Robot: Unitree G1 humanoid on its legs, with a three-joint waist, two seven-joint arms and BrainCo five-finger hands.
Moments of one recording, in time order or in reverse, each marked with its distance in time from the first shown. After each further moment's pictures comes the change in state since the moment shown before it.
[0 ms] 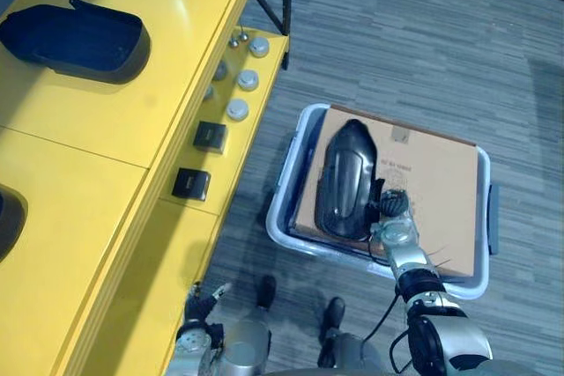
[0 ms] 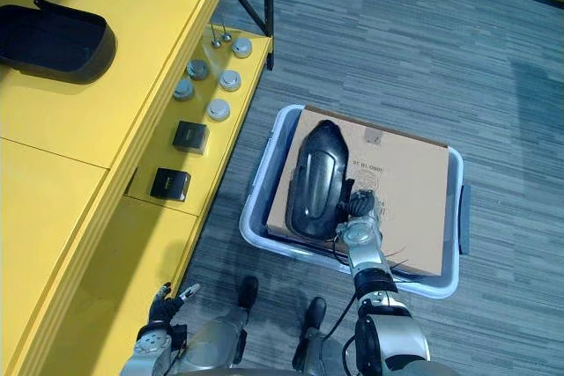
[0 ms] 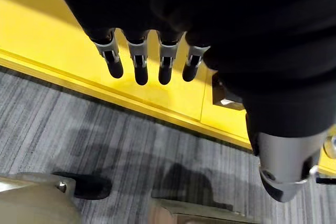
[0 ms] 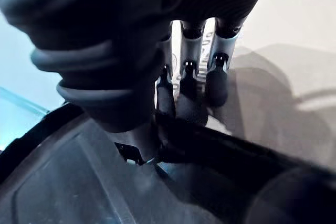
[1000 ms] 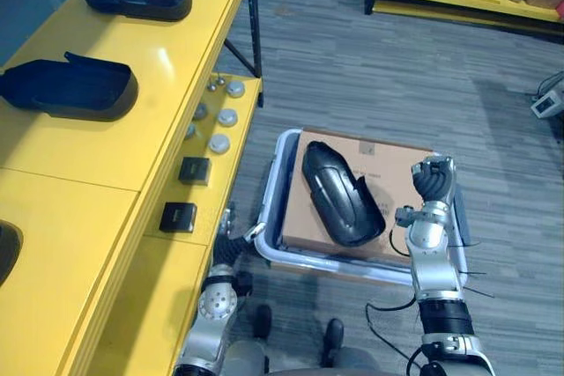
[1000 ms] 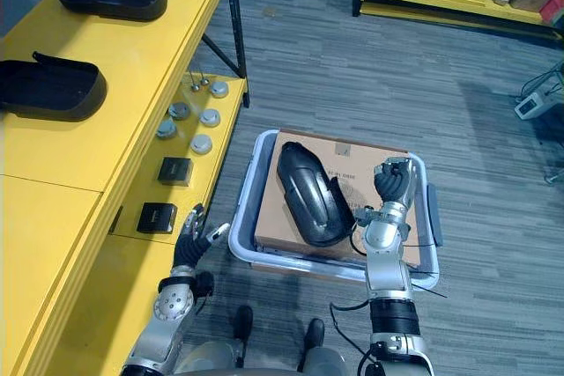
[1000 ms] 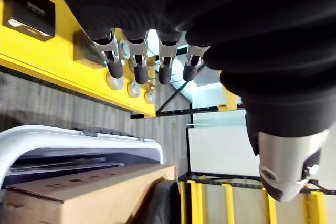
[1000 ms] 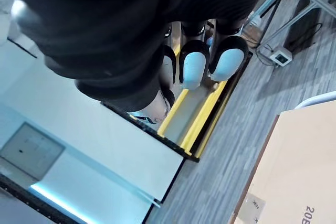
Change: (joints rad) left arm 0.041 -0.022 -0.236 -0.629 0.001 -0.041 0.007; right arm 0.248 -0.009 0.021 -0.648 -0.041 -0.081 -0.070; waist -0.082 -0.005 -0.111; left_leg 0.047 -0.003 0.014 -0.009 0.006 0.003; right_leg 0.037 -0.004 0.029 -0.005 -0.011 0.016
